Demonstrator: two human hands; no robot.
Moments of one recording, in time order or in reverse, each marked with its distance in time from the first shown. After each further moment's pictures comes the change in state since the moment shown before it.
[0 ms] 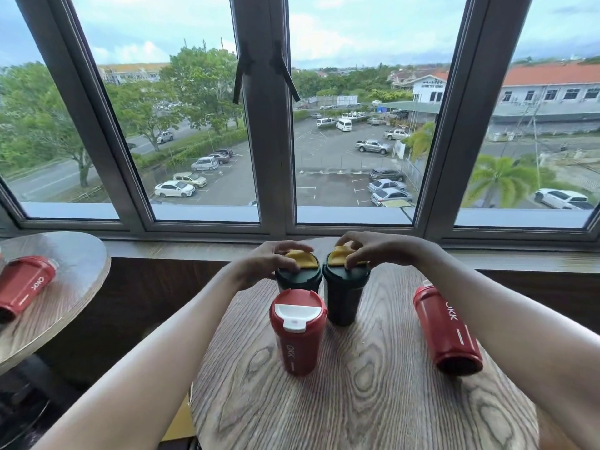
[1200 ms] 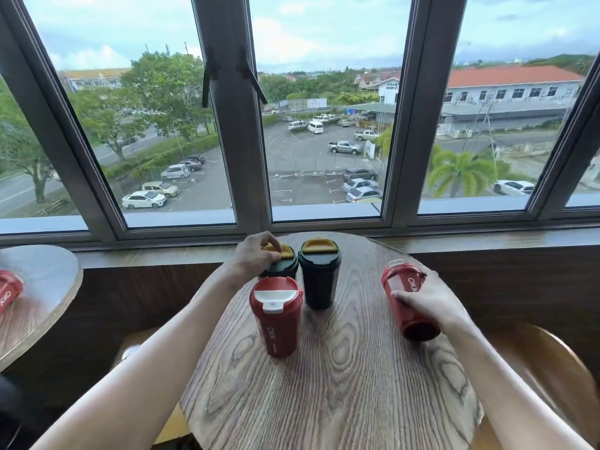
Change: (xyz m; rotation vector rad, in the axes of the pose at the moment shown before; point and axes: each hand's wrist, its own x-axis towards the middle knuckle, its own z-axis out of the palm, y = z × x) left_hand -0.014 0.012 0.038 0.301 0.413 0.099; right_hand -0.120 0.120 0.059 0.151 0.777 0.502
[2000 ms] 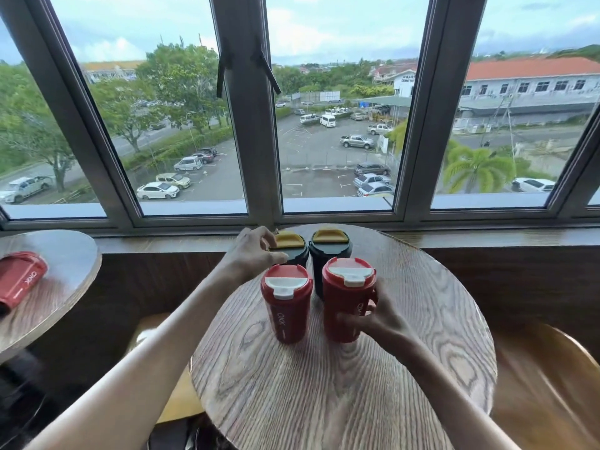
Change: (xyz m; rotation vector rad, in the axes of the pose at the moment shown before) left_hand -0.048 0.007 -0.024 0.187 0.046 -0.034; right_hand -0.068 -0.014 0.079 0.606 -0.376 -0.482
